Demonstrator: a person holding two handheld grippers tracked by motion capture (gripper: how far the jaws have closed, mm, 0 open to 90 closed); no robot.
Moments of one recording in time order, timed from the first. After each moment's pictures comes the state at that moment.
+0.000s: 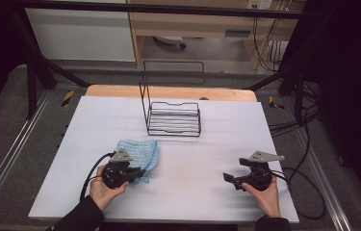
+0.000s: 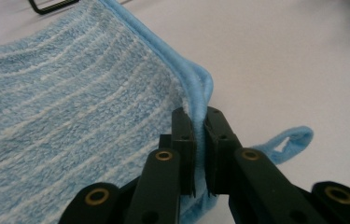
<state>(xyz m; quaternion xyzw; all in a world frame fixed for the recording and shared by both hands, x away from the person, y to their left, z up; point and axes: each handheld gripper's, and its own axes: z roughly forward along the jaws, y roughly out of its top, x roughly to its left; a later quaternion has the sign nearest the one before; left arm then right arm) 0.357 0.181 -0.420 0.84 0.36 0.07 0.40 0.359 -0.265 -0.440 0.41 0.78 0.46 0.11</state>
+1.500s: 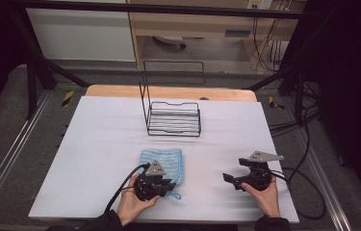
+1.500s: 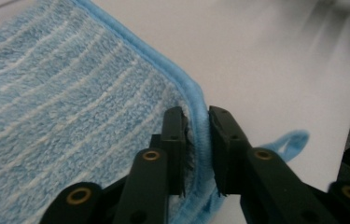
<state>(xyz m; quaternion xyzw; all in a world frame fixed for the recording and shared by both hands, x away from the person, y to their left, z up) 0.336 0.098 -0.435 0.86 0.30 0.04 0.40 0.360 -0.264 -0.441 0.40 0.78 0.46 0.11</state>
